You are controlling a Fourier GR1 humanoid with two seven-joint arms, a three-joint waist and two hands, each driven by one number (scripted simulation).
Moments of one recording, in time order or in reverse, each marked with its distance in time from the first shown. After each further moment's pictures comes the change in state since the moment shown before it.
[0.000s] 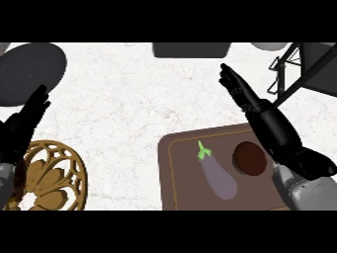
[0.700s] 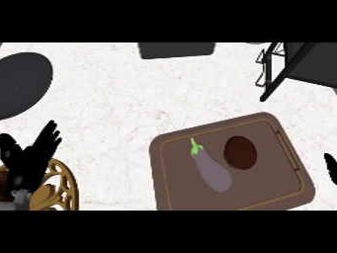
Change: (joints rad) left arm 0.158 -0.136 0.026 0.040 0.124 0.051 0.111; right arm 0.553 -0.113 -0.461 -0.025 0.170 -0.411 0.120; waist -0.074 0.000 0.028
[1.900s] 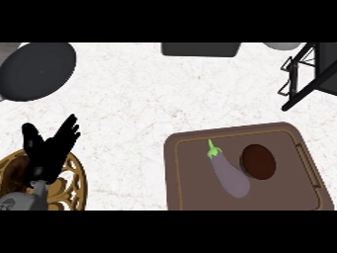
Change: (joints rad) left arm -0.057 -0.073 -0.030 -0.024 -0.055 -0.027 0.079; right arm 0.083 -0.151 0.201 -0.615 0.211 0.169 0.860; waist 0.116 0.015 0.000
